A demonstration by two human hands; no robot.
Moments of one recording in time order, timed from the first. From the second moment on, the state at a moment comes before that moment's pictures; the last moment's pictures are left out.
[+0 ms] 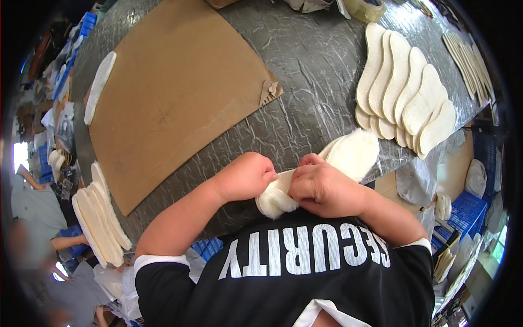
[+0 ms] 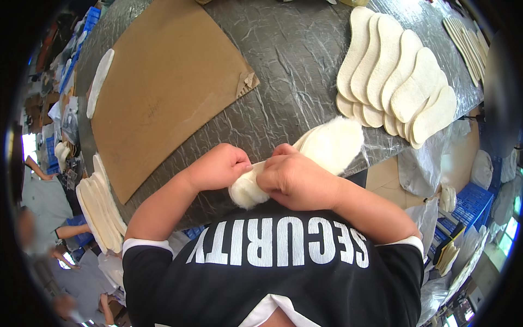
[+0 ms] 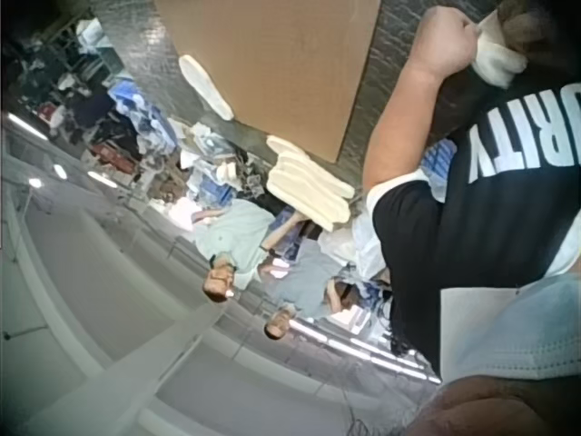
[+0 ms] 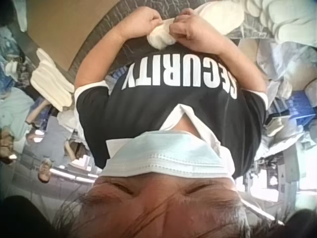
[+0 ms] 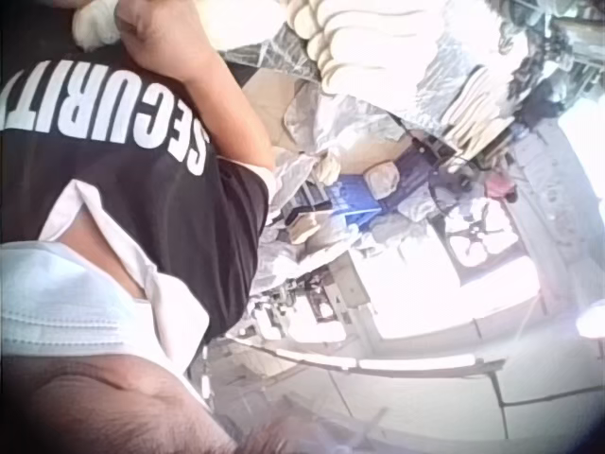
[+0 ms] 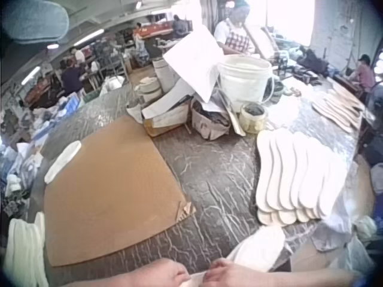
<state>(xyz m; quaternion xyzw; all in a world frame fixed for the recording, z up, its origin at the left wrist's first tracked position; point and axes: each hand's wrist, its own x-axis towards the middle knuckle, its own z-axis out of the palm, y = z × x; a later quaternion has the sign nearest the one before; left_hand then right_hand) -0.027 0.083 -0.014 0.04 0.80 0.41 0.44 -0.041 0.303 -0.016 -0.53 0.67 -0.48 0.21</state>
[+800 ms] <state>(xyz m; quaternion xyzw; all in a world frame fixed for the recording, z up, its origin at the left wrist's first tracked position) -0.019 0.085 -0.037 0.31 0.92 0.24 0.07 -0.060 0.371 -0.054 -0.33 0.12 -0.91 0.24</state>
